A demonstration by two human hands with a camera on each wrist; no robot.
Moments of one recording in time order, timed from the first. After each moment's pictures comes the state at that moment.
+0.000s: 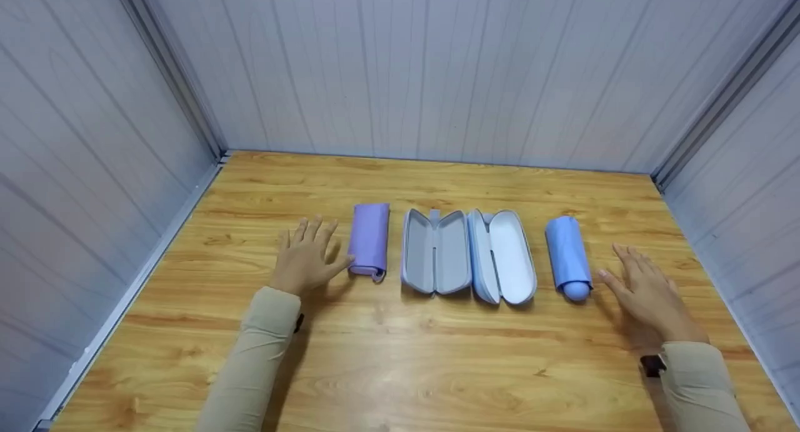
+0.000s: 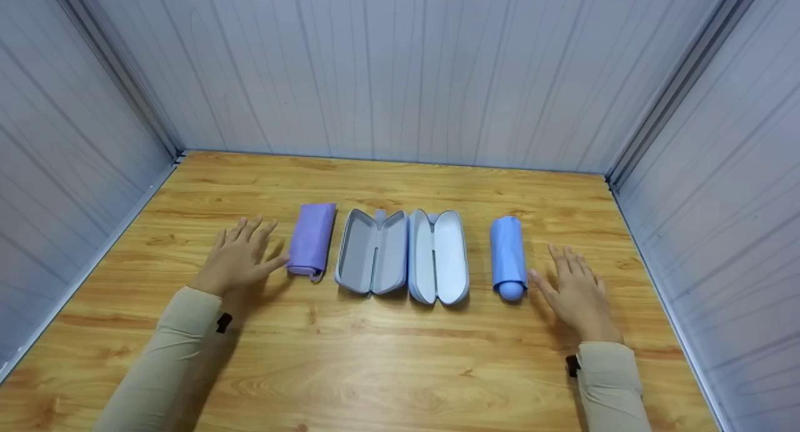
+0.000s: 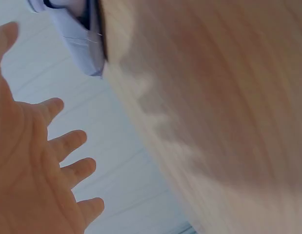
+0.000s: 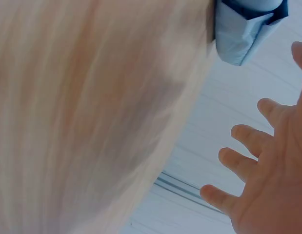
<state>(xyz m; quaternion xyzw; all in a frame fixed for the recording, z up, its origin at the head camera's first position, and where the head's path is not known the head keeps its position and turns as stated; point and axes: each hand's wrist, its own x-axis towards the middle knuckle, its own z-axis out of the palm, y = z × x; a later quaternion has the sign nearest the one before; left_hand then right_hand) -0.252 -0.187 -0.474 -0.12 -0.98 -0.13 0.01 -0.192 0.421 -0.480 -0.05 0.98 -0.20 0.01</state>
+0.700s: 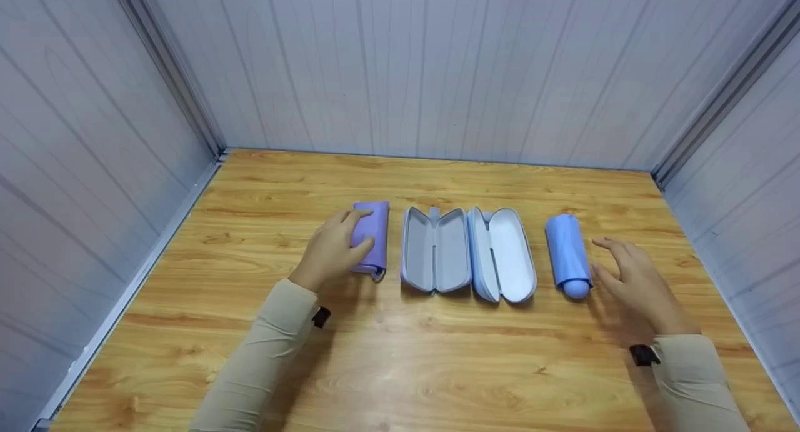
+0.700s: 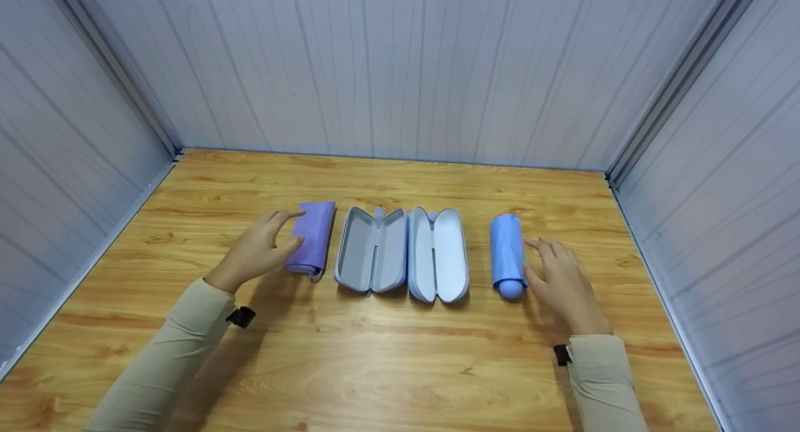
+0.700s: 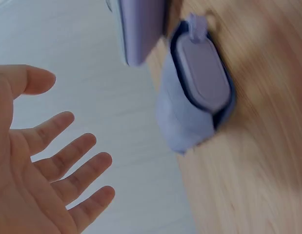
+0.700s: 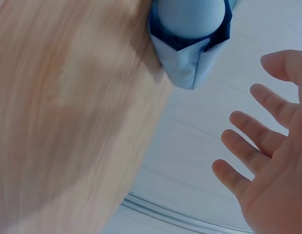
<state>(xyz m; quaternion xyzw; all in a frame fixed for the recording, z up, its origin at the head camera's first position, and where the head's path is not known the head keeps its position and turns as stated) -0.250 -0.135 -0.438 -0.19 -0.94 -0.27 0.10 -0.199 0.392 -0.464 -0.16 0.95 -0.23 -0.13</state>
